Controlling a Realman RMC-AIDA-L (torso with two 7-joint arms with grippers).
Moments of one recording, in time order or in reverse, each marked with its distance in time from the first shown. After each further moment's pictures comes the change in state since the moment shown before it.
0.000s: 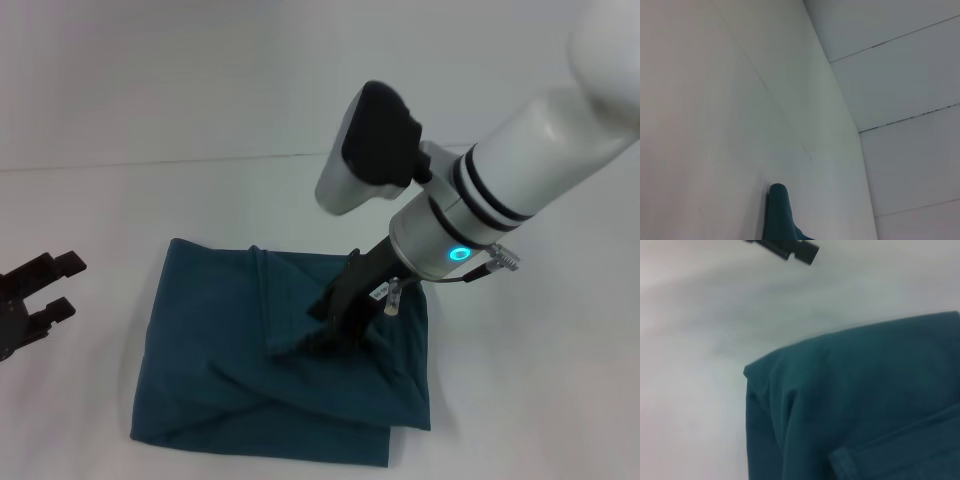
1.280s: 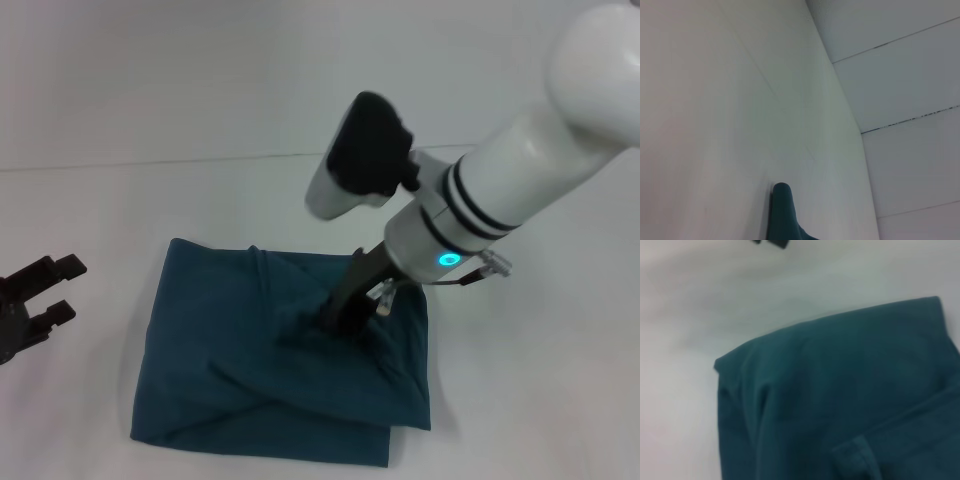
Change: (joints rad) left arm 0.003 -0.002 0.000 -0.007 0.000 -0.009 0.005; right arm -0.010 -0.007 -0.104 0.004 -0.012 0.100 0.106
